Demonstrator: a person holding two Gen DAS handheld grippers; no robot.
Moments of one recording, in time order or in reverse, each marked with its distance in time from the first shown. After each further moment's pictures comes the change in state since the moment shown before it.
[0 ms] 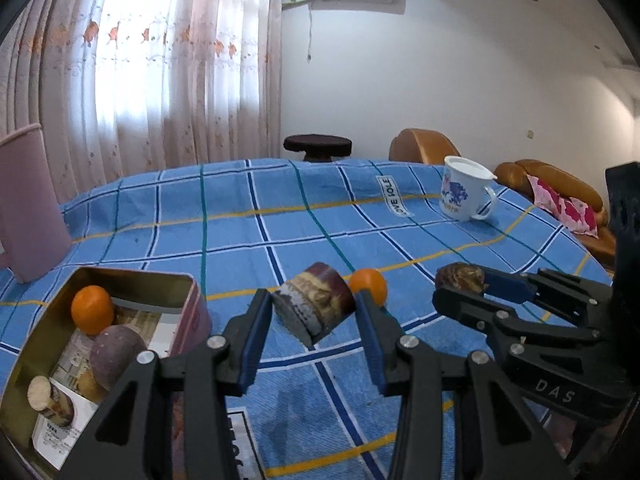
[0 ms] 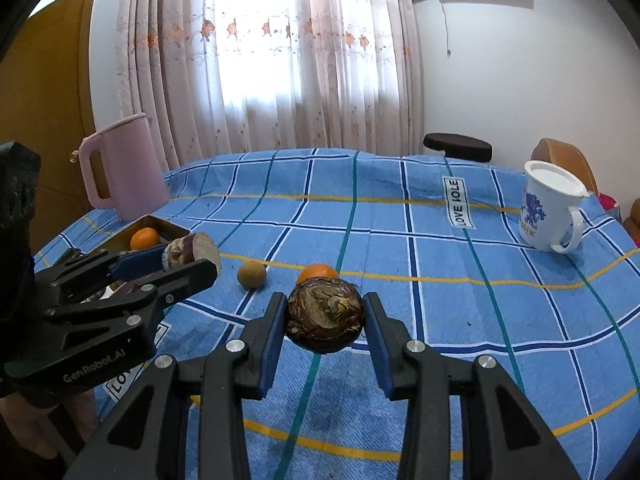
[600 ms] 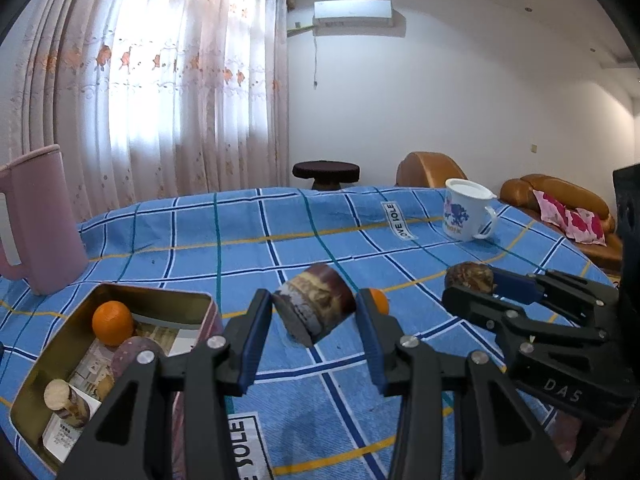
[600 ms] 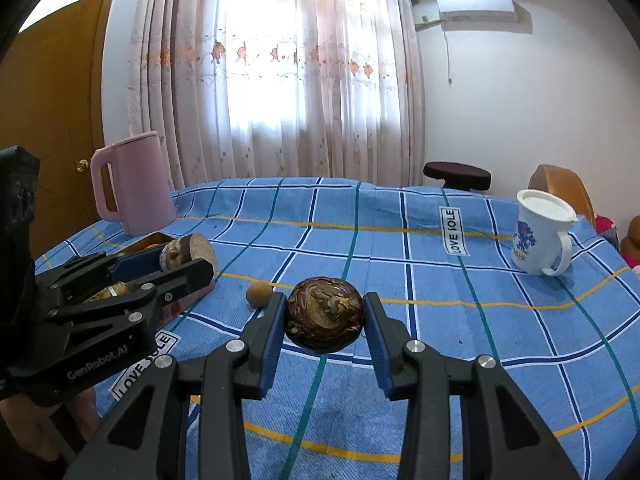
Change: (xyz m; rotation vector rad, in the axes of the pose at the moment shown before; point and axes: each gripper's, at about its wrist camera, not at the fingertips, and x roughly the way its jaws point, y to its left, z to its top) left arm -0.021 -0.003 -0.002 0.012 -0.103 0.037; right arm -0.020 0.006 -0.001 -0.033 -0.107 -0.005
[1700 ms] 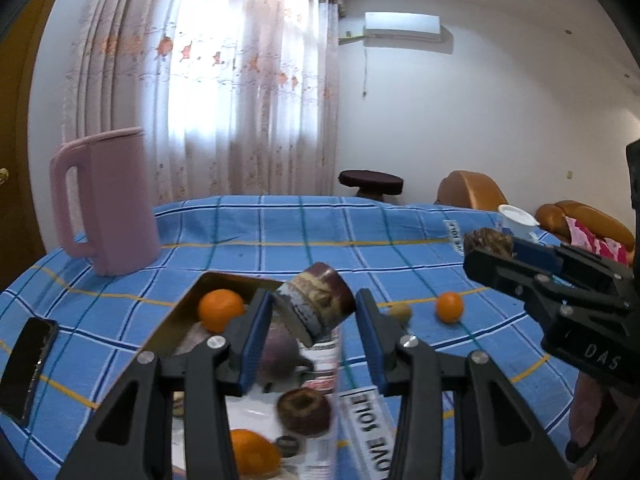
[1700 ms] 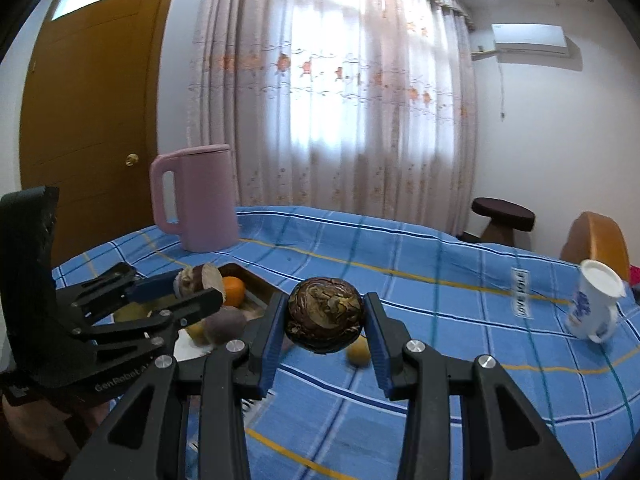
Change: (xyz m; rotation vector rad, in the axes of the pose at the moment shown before) left arm -0.045 0.085 -0.006 -0.101 -0.016 0.137; right arm 0.009 0.086 0.042 -0.124 -0.063 0.154
